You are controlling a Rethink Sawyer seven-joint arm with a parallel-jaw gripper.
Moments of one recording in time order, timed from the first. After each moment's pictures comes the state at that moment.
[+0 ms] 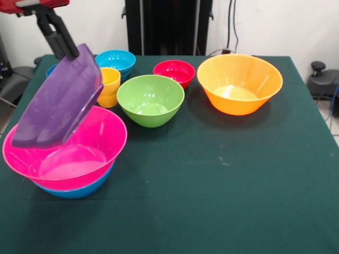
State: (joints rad) arm -0.80 -0.60 0.69 1.09 -0.27 1.28 1.84
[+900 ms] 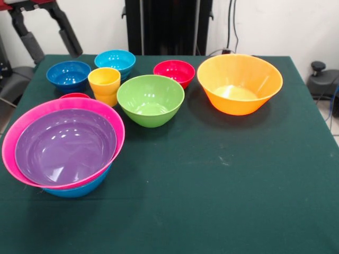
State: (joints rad) arm -0.80 -0.62 0.69 1.10 -0.29 1.26 1.79
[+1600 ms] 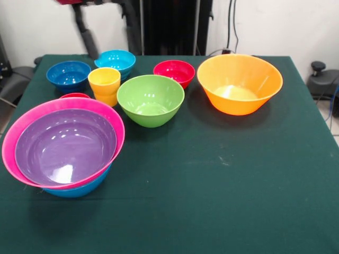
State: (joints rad) arm -0.71 -0.74 0.66 1.31 -0.29 1.02 1.79
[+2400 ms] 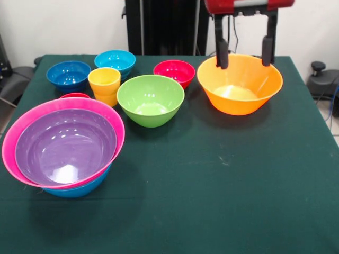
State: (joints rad) arm -0.44 -0.76 0.52 1.33 -0.29 0.91 1.96
